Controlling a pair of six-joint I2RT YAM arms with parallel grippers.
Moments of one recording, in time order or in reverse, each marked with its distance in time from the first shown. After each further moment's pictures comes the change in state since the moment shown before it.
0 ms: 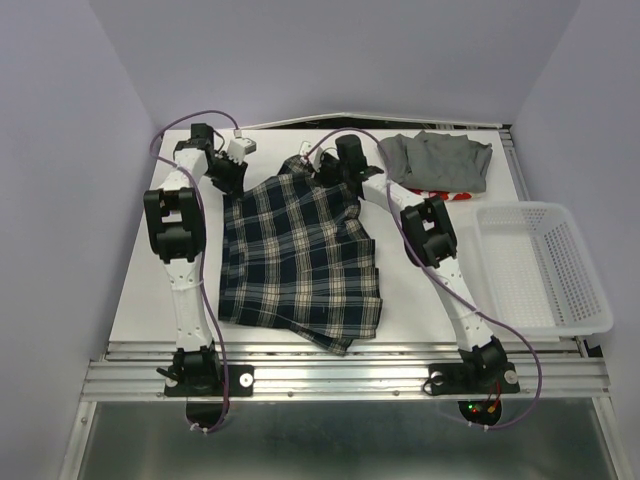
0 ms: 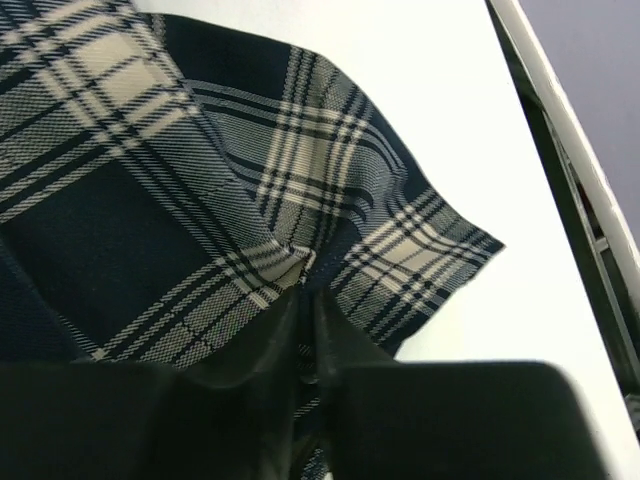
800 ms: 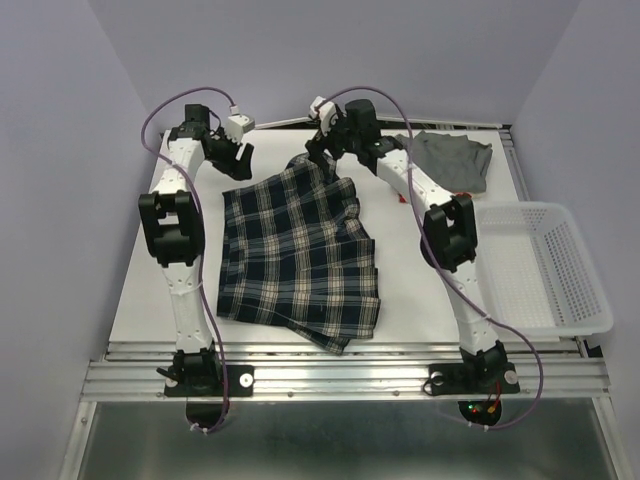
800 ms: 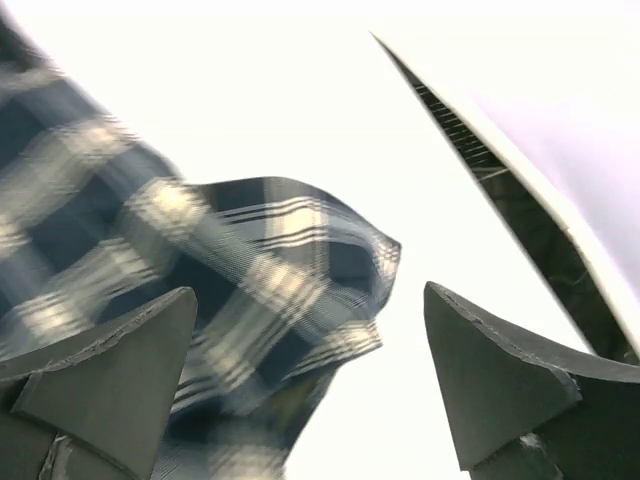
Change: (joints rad) left arm -0.014 -0.103 0.073 0.026 0.062 -0.046; right arm 0.005 -0.280 0.038 -0.293 0.056 0.325
